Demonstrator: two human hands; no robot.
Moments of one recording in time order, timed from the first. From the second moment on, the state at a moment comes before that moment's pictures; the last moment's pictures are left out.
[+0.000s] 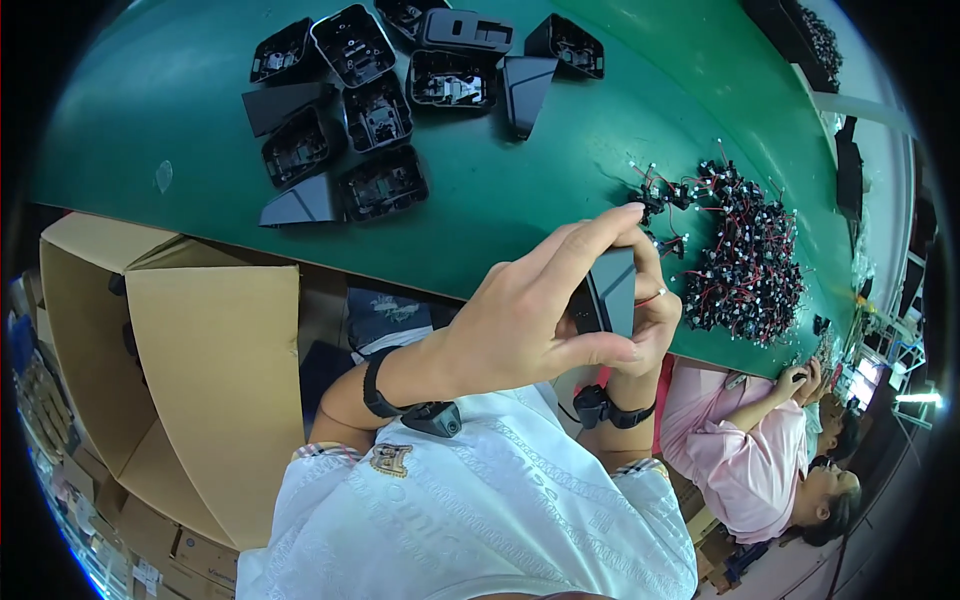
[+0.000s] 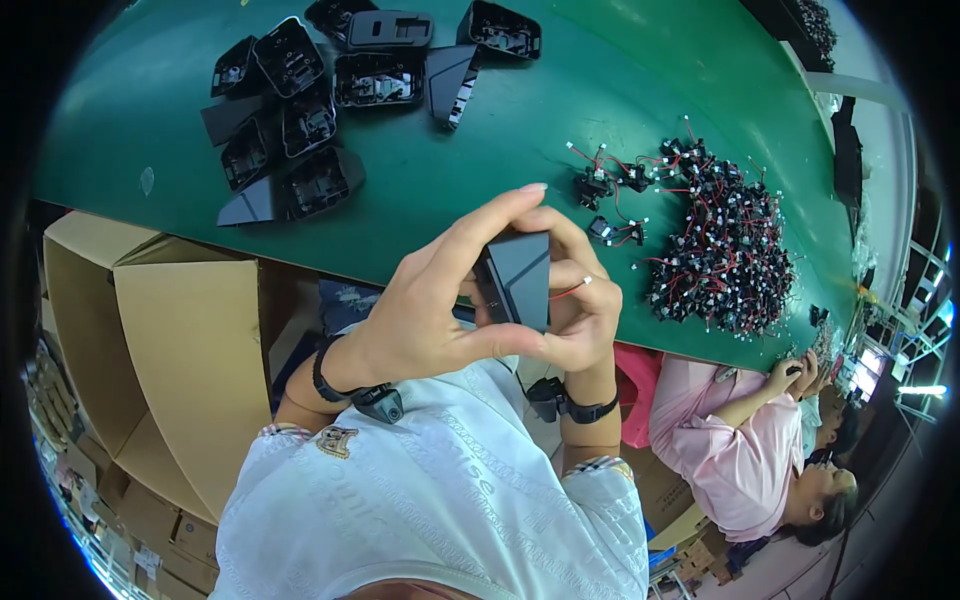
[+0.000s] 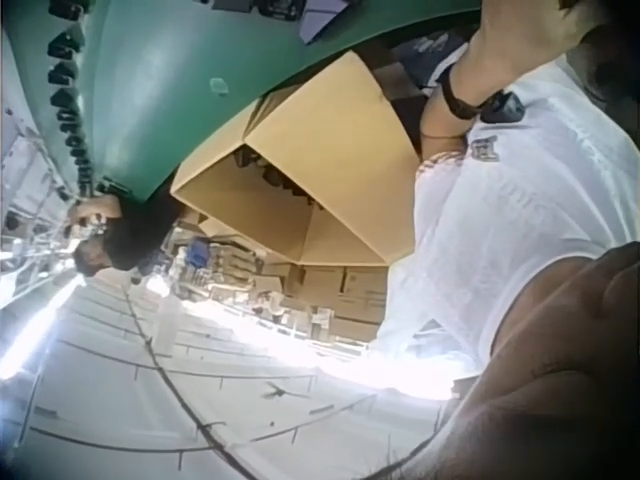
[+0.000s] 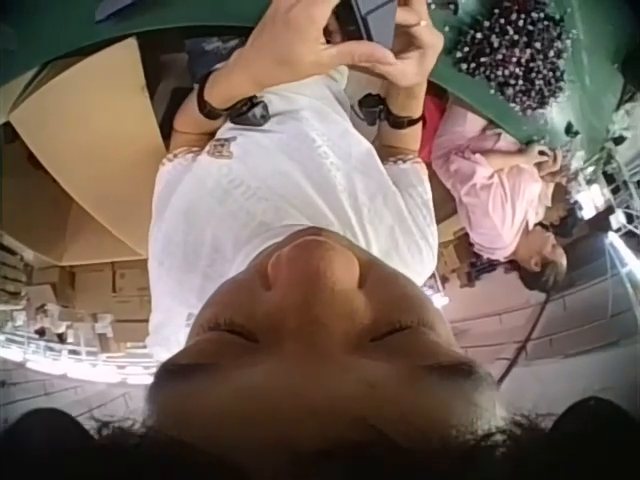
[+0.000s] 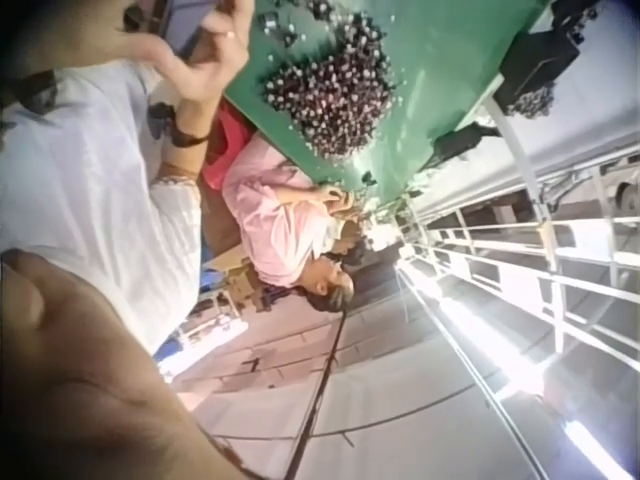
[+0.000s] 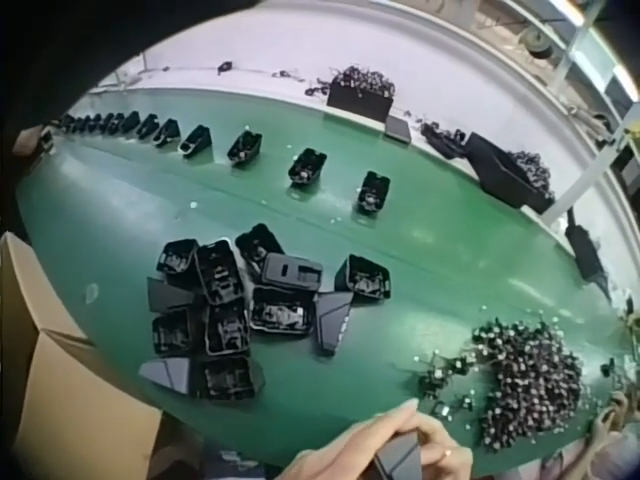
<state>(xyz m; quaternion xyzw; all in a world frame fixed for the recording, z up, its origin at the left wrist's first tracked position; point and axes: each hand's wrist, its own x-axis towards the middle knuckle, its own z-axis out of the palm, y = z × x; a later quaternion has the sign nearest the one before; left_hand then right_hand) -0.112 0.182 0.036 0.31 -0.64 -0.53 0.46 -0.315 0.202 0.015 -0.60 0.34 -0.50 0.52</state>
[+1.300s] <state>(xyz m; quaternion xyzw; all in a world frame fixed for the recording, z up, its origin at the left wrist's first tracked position) -0.126 0.133 0.014 0.44 -0.72 -0.11 0.52 -0.386 -0.115 0.059 -0.86 0.50 -0.02 -0.08</state>
